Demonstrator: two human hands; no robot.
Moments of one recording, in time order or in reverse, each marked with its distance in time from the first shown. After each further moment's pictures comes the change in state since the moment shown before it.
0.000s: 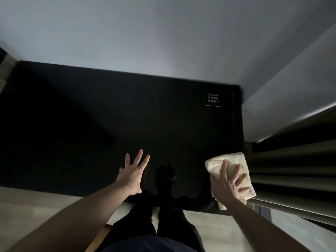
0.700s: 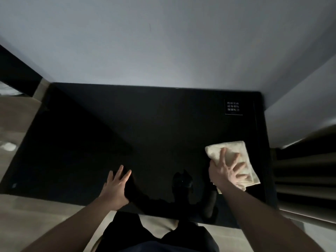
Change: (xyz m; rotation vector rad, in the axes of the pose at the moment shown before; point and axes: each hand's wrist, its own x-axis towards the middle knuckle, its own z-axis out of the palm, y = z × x) left_hand -0.034 -0.142 0.011 -0.207 -0.010 -0.214; right_hand 0.000 -0.152 -0.015 0.135 0.000 0.097
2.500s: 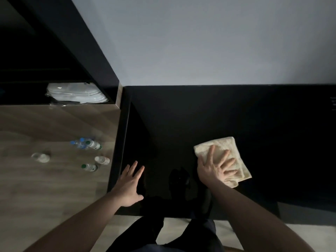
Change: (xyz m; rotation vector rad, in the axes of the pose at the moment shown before) left_hand 0.085 -0.462 -0.124 0.068 -0.009 0.258; right_hand -0.216 -0.403 0.310 0.013 -0.032 0.001
